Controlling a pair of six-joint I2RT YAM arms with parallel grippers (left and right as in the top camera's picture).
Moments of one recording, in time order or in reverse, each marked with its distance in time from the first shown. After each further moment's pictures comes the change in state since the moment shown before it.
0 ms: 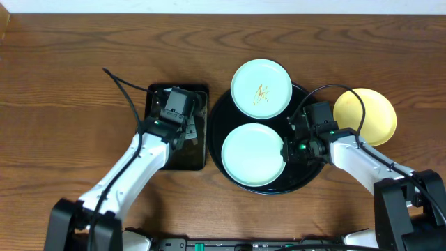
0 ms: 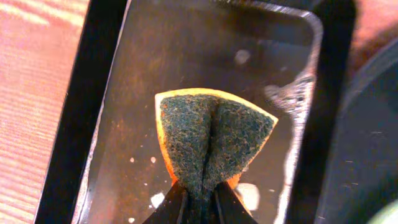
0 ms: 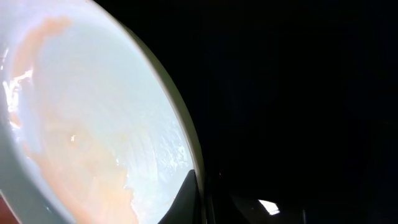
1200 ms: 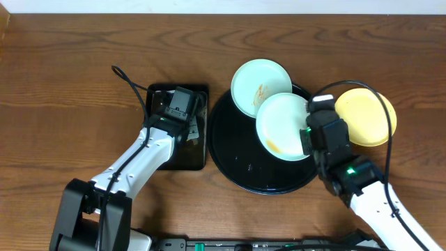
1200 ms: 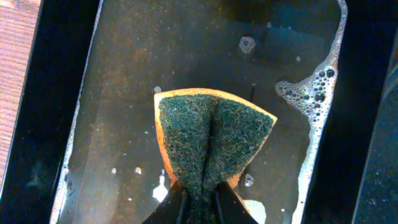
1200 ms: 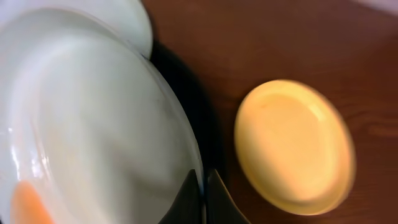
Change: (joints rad) left arm 0.006 0.093 -0.008 0.063 0.013 0.003; right arm 0.210 -0.511 -0.013 -0.015 0.866 -0.175
